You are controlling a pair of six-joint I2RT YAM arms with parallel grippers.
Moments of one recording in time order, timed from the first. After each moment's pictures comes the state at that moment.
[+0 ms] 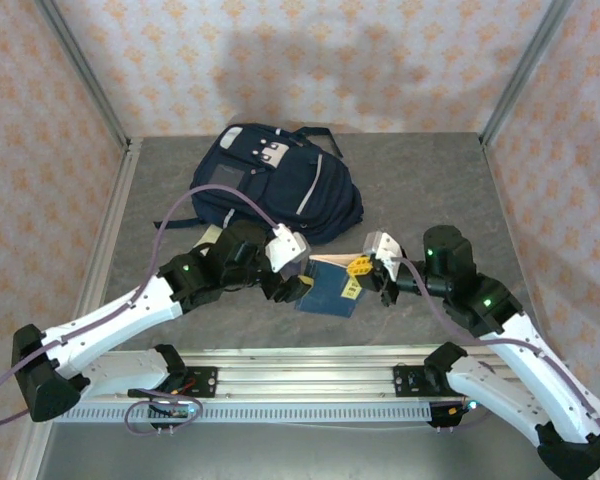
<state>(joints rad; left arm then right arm) -0.84 1.09 0.95 -0.47 0.19 0.10 0.59 0.68 0.85 -0.60 -0.60 -0.30</state>
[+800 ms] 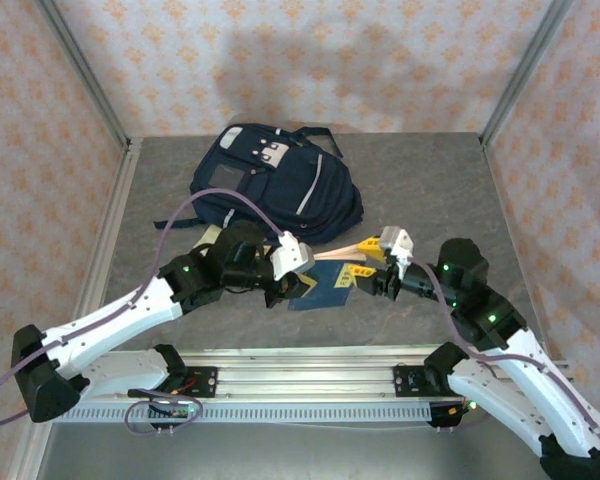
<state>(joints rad) -0.84 1.07 0.93 -0.39 0.43 0.09 0.60 0.57 0.75 -0.35 -0.46 -0.11</state>
